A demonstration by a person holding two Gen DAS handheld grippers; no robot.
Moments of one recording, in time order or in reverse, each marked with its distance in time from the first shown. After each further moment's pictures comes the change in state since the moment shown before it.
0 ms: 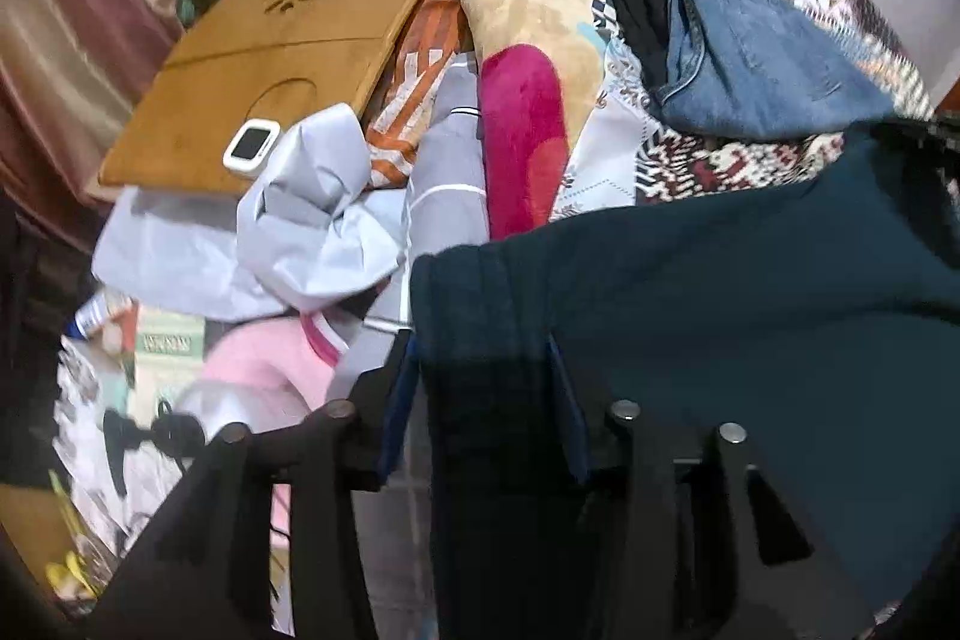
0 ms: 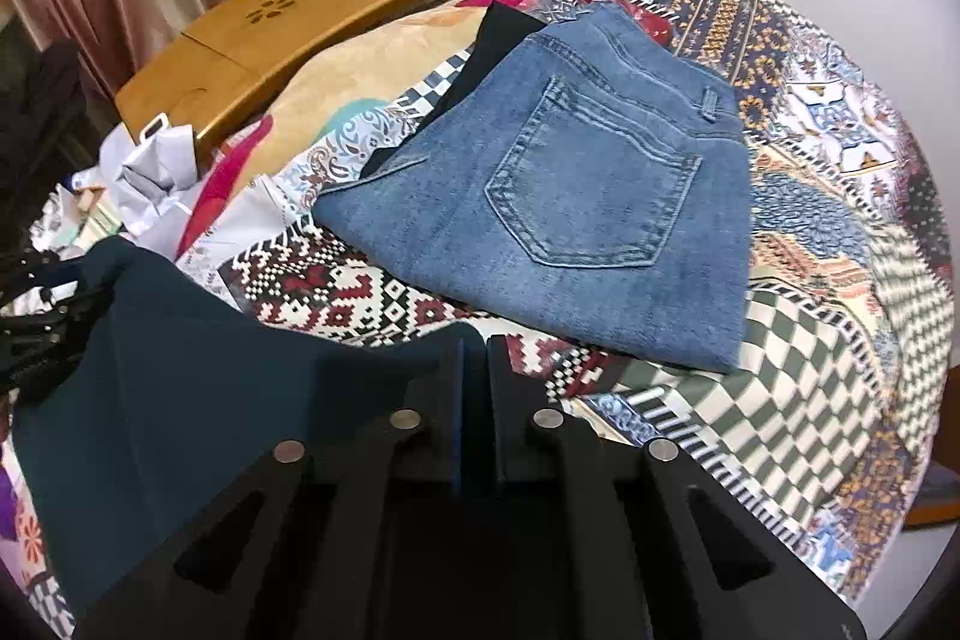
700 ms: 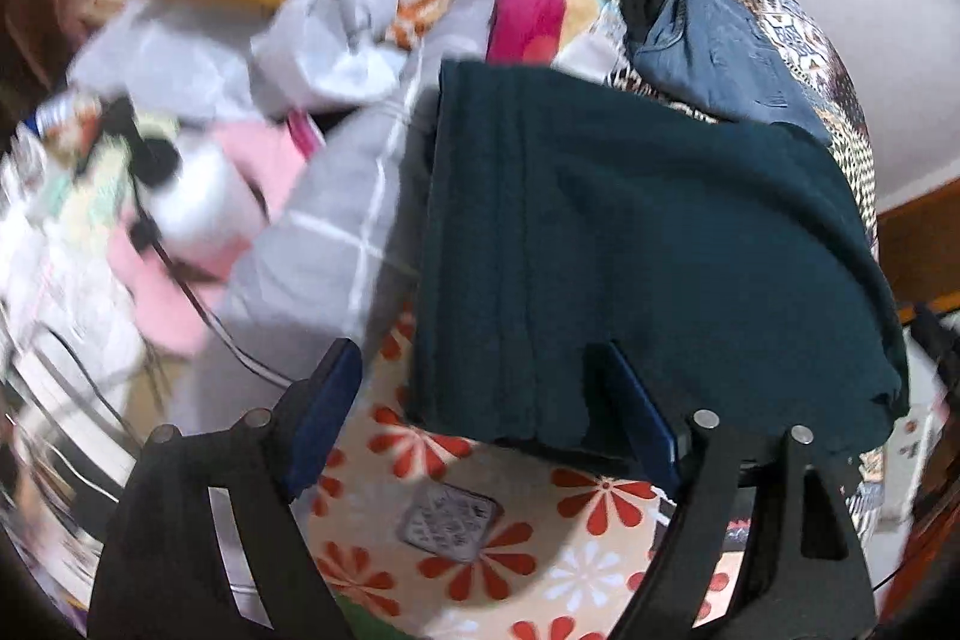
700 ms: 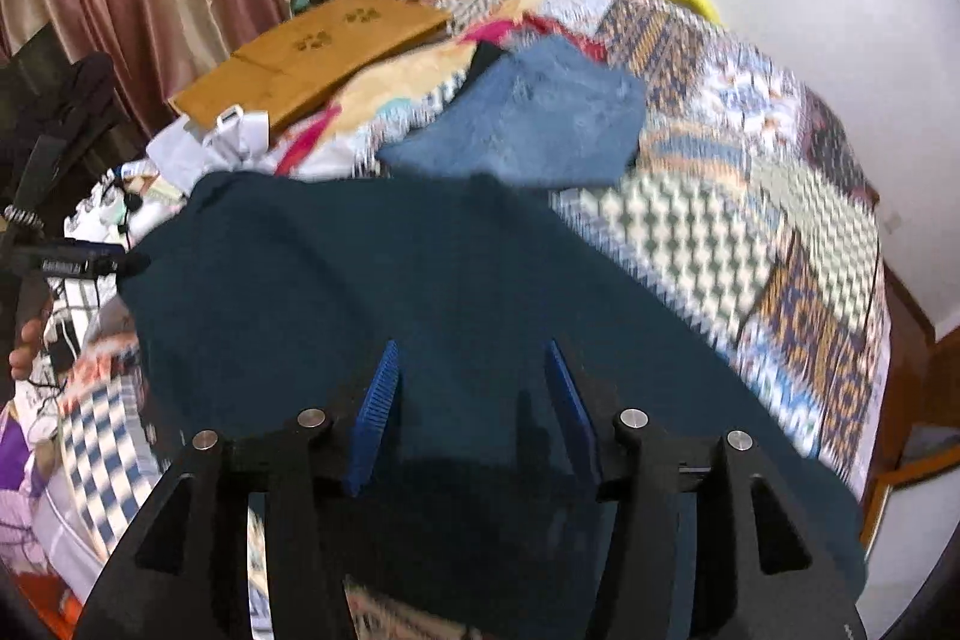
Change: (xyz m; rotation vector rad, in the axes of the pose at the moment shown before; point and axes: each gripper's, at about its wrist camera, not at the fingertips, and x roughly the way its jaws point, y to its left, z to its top) left arm -0.028 0.015 -0.083 -0.295 0.116 -0.221; right arm -0.110 0.002 -0.133 0.055 -0.097 -0.008
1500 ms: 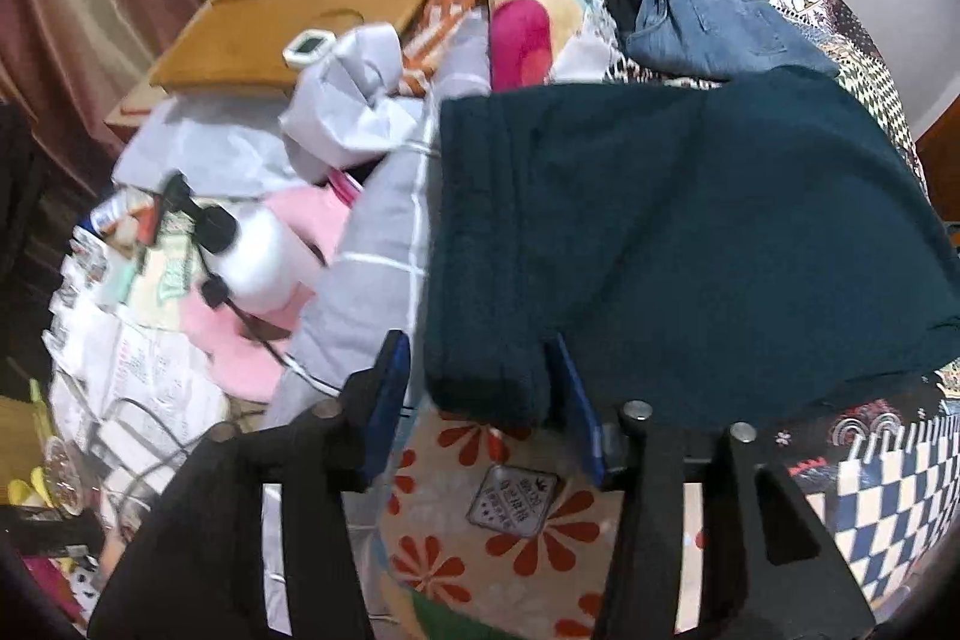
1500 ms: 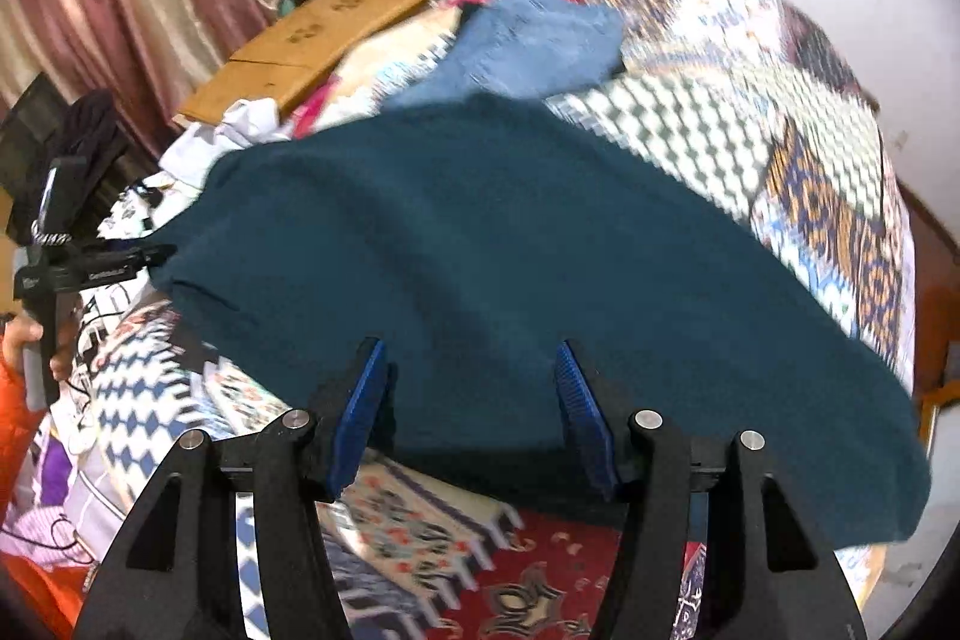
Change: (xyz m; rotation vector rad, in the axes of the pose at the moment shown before) left arm -0.028 -0.017 -0.019 0.240 -0.141 0.221; right arm -0.024 0.011 -0.033 0.069 -0.036 0.075
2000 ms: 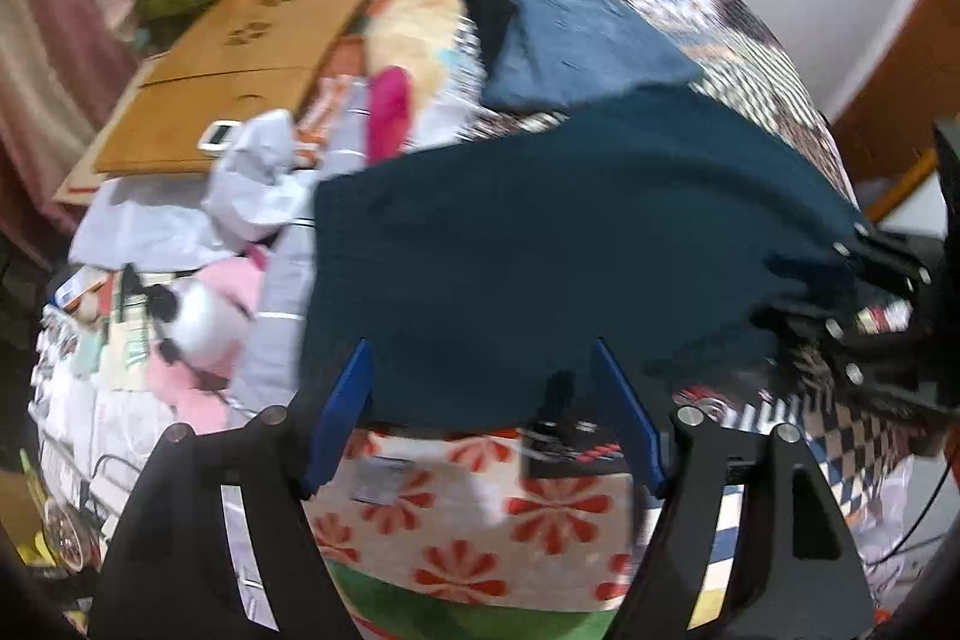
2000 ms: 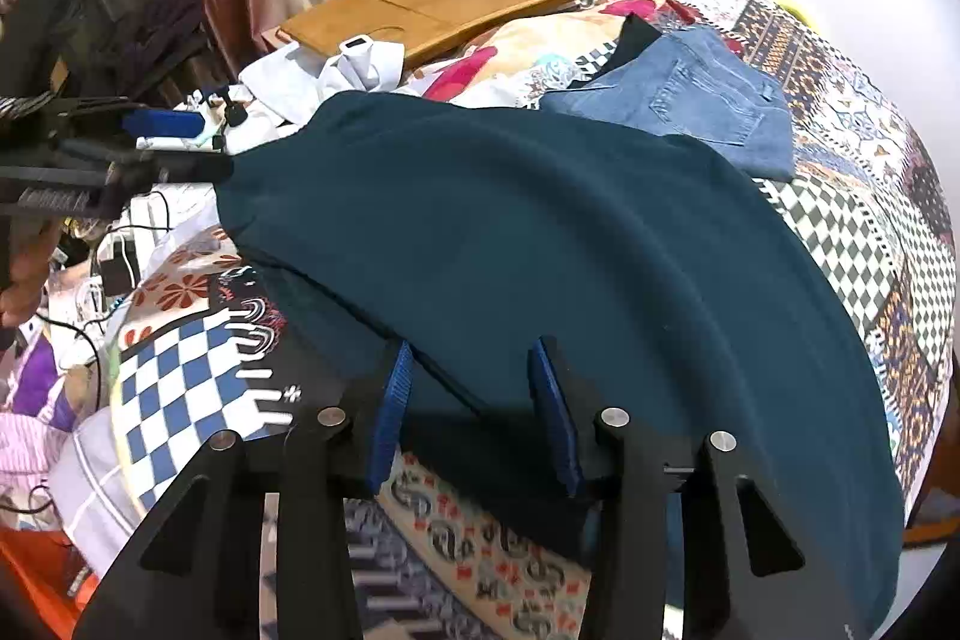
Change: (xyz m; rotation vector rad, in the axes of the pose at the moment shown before) left arm -0.048 -0.062 0.002 0.146 -0.062 -0.170; right arm 0.056 0.085 0.015 -0.259 0.059 0.080
